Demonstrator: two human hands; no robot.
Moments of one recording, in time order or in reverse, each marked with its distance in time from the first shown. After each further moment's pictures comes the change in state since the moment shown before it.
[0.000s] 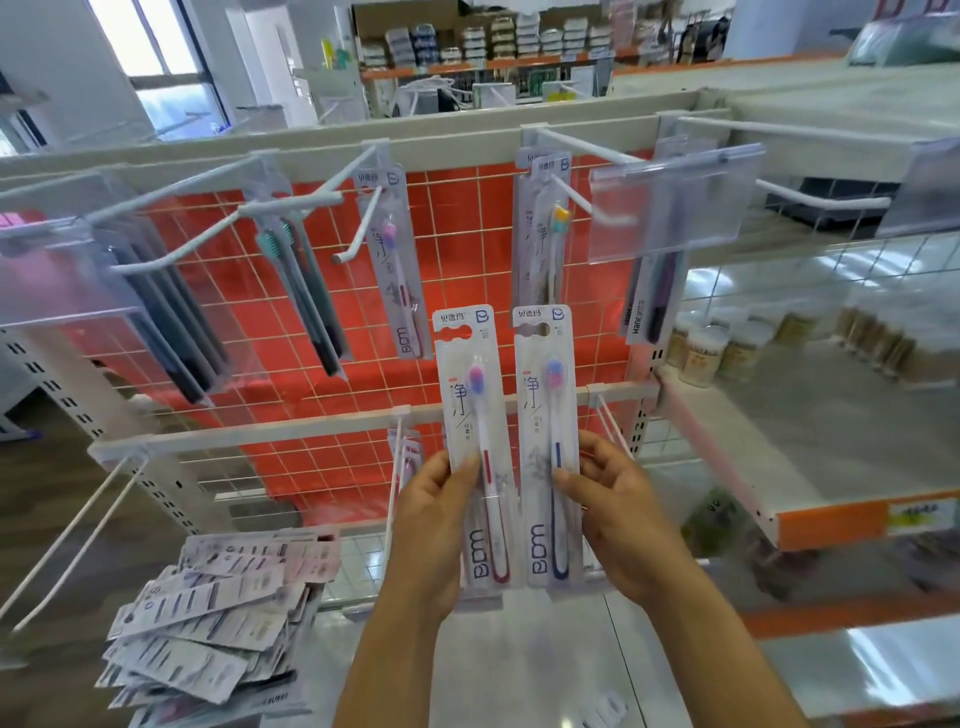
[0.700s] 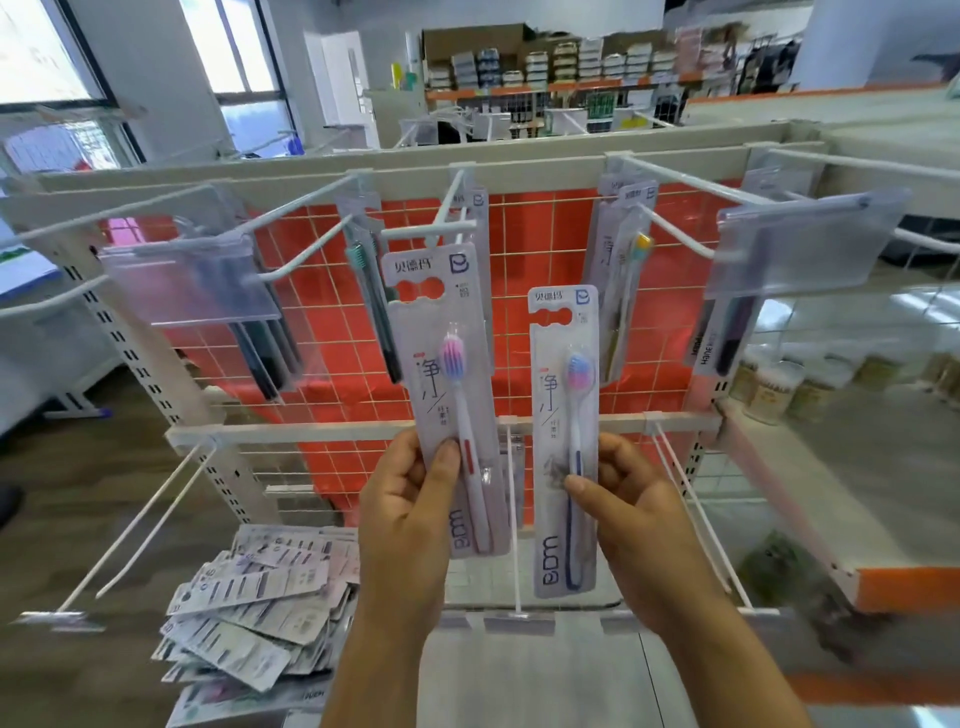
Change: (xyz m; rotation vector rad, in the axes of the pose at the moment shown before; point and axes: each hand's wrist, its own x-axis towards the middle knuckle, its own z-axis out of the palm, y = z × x) left_hand -0.023 0.052 -0.039 0.074 0.162 0.428; right_hand -0.002 -0.009 0.044 -0.004 -0.117 -0.157
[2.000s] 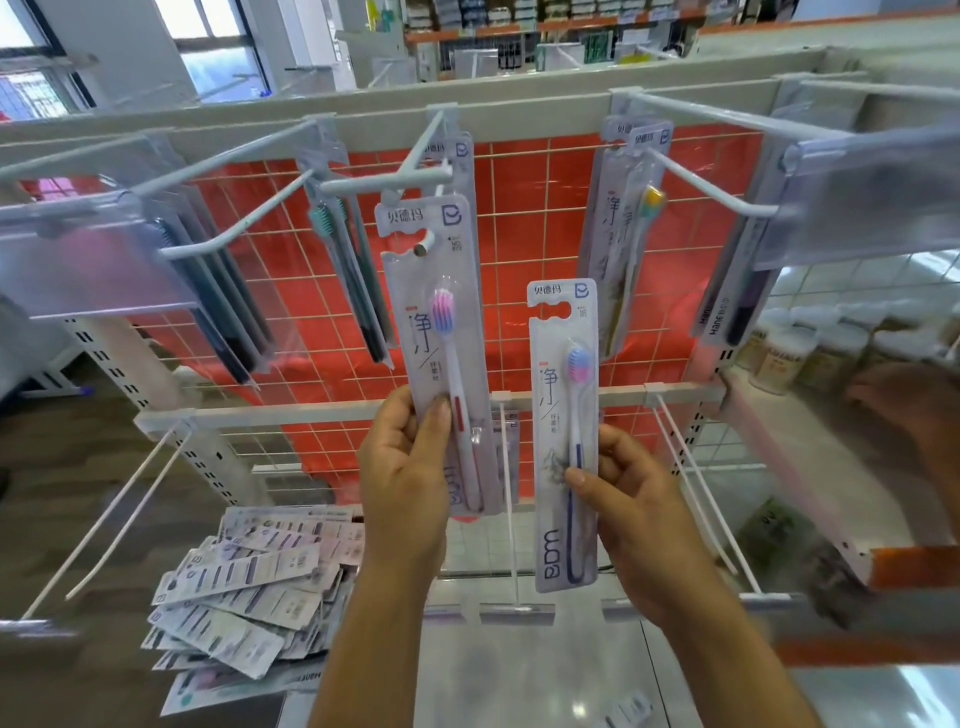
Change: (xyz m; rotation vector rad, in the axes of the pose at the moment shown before) left_hand 0.040 -0.025 0.015 -0.037 0.050 -0.035; right_hand 0.016 0.017 -0.008 -0.025 0.037 0.075
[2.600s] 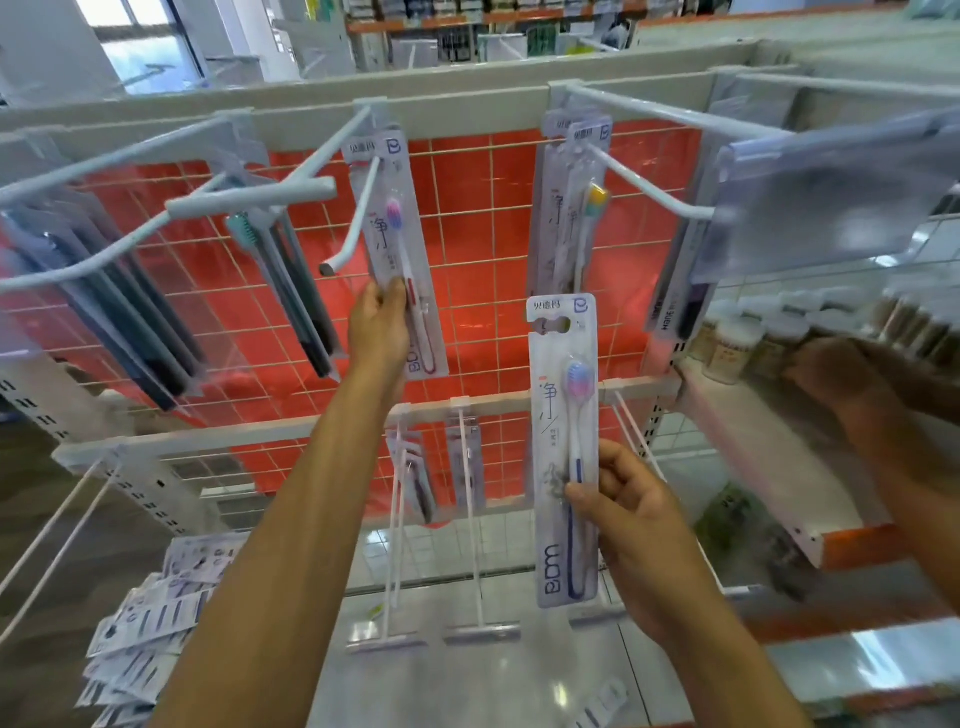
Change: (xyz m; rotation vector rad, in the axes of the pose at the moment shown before) left_hand 0.158 -0.044 0.045 0.267 -0.038 -0.148; right_hand -0.002 0.002 -0.028 0.005 0.123 0.048
